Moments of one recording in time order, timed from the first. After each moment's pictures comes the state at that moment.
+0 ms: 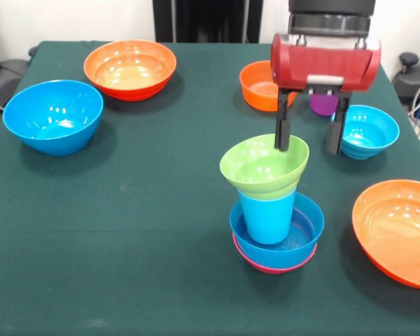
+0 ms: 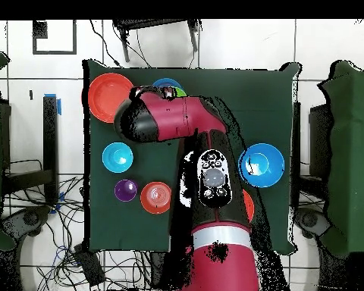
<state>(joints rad) -0.16 -0.62 0.12 1.37 -0.27 0.37 1.93</state>
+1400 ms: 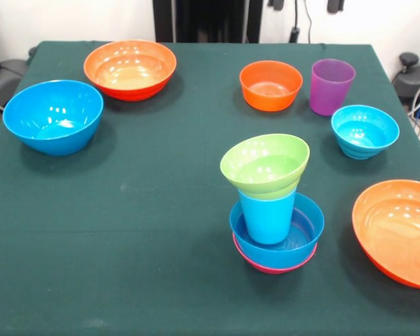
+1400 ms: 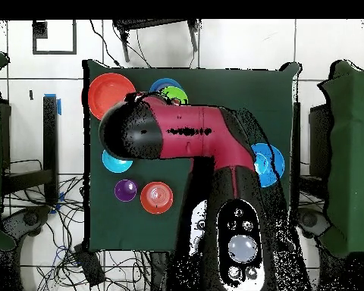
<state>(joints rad) -0.20 -0.90 0.12 1.52 -0.14 0.61 1.93</state>
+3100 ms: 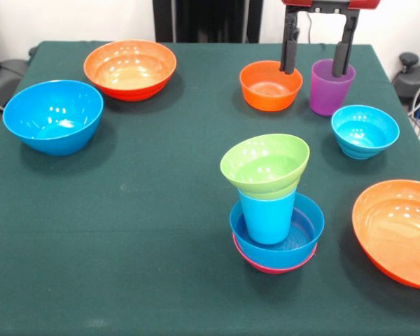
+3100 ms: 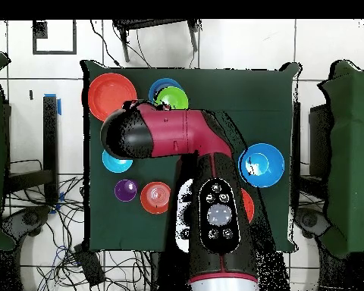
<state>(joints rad) -0.16 -0.79 0.12 1.52 -0.19 0.50 1.93</state>
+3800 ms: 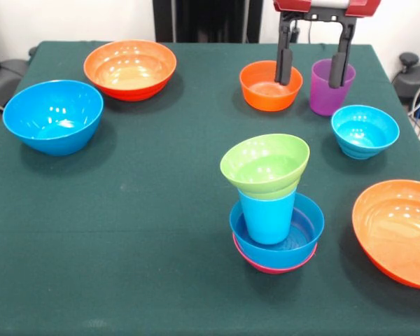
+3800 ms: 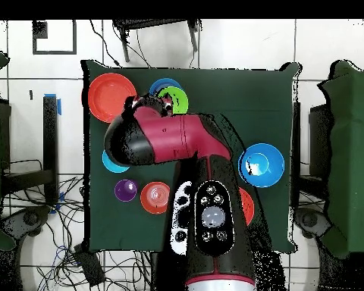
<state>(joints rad) -0.14 -0.79 0.09 1.53 -0.29 0.28 1.93</state>
